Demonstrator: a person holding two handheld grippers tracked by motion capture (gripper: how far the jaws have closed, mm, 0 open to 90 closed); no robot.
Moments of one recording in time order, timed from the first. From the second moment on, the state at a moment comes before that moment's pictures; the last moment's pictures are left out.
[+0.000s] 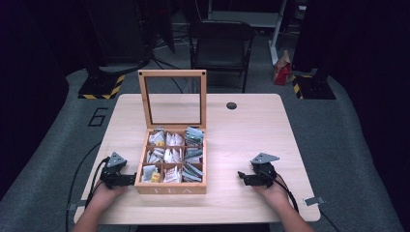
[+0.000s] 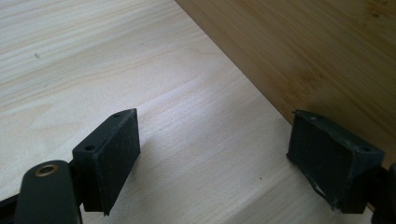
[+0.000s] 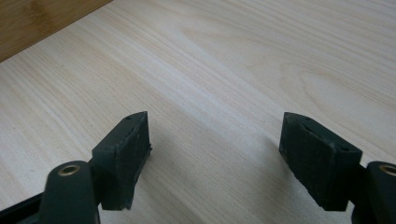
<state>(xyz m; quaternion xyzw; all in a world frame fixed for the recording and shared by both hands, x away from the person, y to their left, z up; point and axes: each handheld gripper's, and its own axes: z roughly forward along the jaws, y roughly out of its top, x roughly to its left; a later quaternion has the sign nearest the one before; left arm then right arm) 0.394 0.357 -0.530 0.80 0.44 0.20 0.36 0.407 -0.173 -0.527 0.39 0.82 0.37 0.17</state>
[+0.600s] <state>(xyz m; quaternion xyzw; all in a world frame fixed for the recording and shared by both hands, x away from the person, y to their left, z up) 0.394 0.357 -0.530 0.80 0.44 0.20 0.36 0.408 -0.172 -0.528 0.39 0.82 0.36 0.17</state>
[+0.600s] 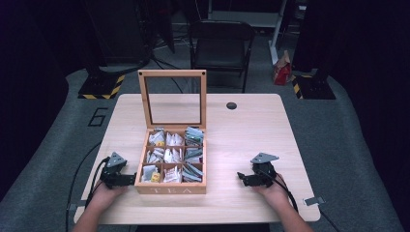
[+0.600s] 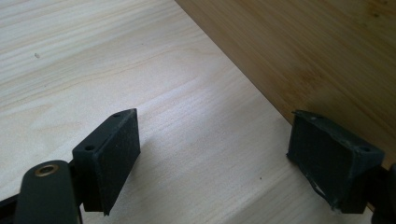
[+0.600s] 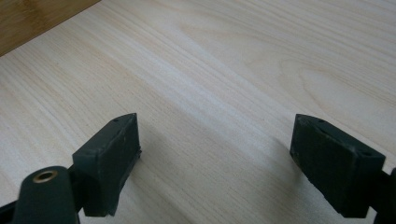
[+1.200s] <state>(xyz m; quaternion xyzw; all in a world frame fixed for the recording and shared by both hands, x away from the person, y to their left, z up) 0.394 0.357 -0.530 0.80 0.44 0.20 0.36 0.405 -0.168 -0.520 0.38 0.84 0.35 0.15</state>
